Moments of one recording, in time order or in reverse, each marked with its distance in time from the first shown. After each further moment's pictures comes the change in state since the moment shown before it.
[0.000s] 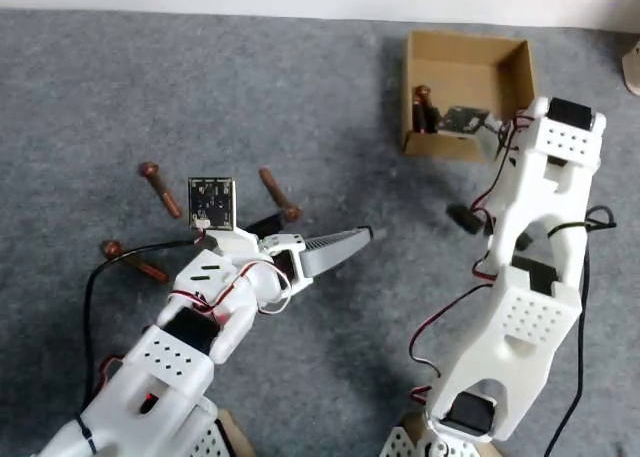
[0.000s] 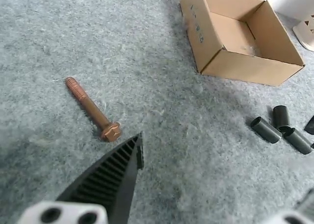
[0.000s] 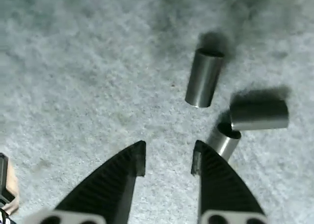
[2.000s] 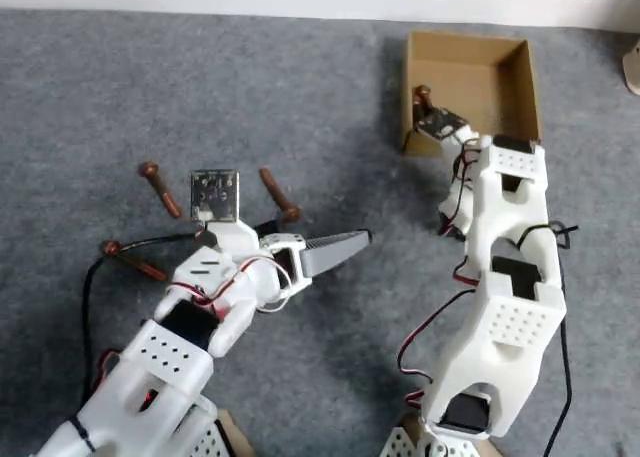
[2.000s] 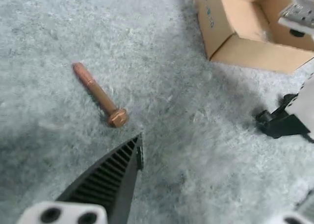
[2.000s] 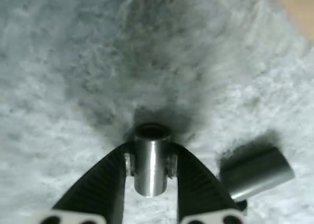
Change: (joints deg) left arm 0.0 0.0 -5.6 12.1 0.0; right arm -7.8 -4.4 27.6 -32.8 -27.6
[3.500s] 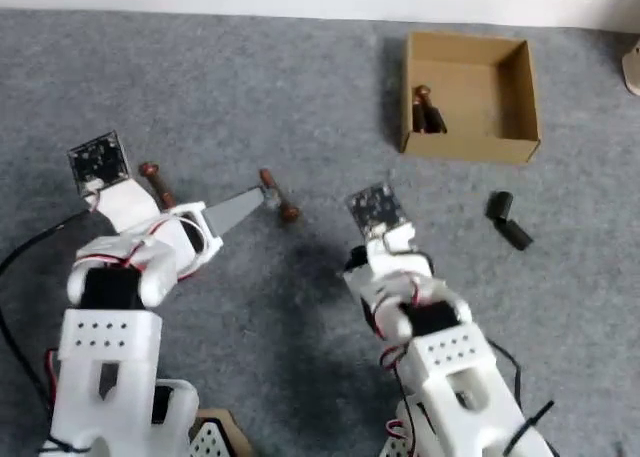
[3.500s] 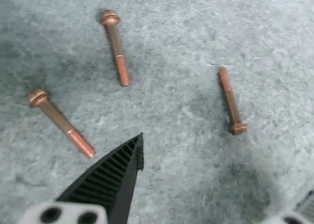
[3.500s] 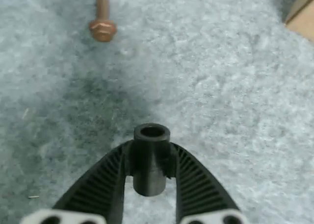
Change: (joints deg) left arm -27.9 2.1 -20.6 36.0 -2.5; right arm -30.0 -81.1 79.0 -34.9 -37.0
